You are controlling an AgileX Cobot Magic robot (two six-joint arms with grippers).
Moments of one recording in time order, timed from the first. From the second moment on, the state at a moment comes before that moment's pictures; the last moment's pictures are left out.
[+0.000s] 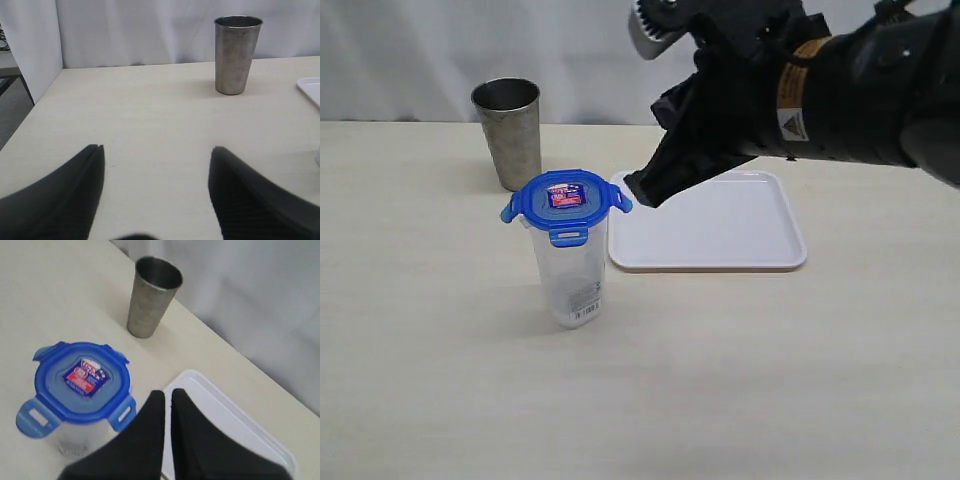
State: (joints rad) left arm -0.02 0.00 0.00 0.07 0.34 0.00; right arm 0.75 1.35 -1.05 -0.64 0.37 0.39
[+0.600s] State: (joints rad) left arm -0.02 0.00 0.00 0.07 0.34 0.00; right arm 0.32 1.38 -0.76 -0.91 -0.51 0.77
